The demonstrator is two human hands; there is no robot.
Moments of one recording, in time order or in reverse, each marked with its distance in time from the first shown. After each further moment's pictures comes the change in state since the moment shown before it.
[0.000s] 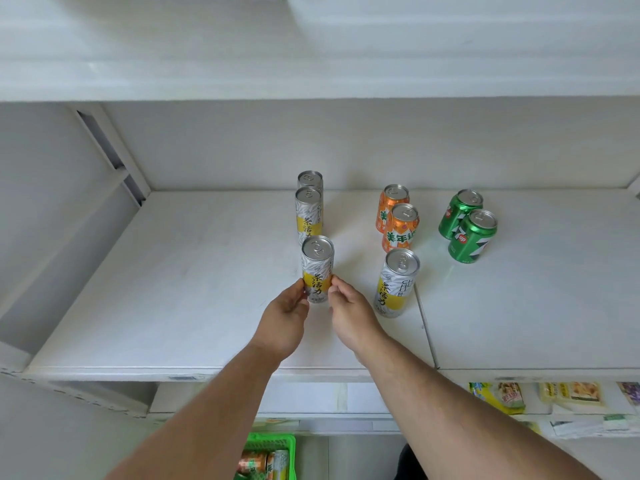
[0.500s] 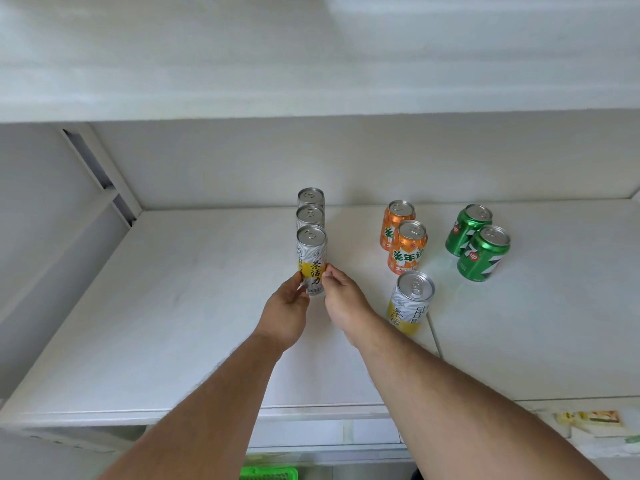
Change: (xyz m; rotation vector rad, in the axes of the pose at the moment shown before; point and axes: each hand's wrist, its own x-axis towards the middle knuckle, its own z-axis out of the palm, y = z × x) left_hand 0.066 0.015 -0.010 0.060 0.000 0.019; right_hand 0.069 -0.036 0.017 0.090 0.017 0.013
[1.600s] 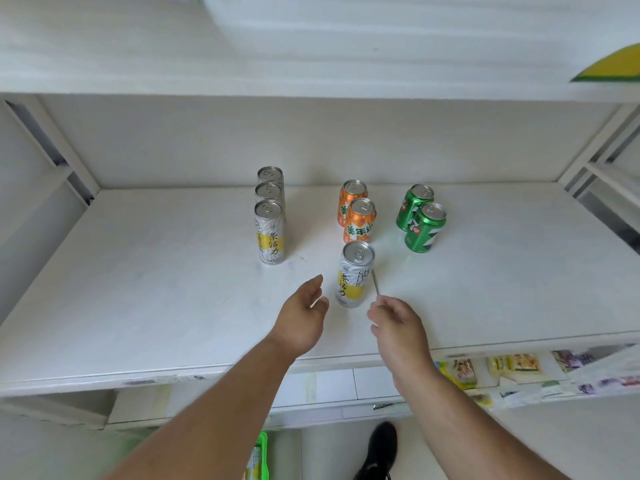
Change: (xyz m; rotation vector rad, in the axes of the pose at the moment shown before) left_hand -0.079 0.018 0.089 0.020 -0.143 -0.014; right_hand -0.151 0.042 -0.130 0.115 0.414 0.062
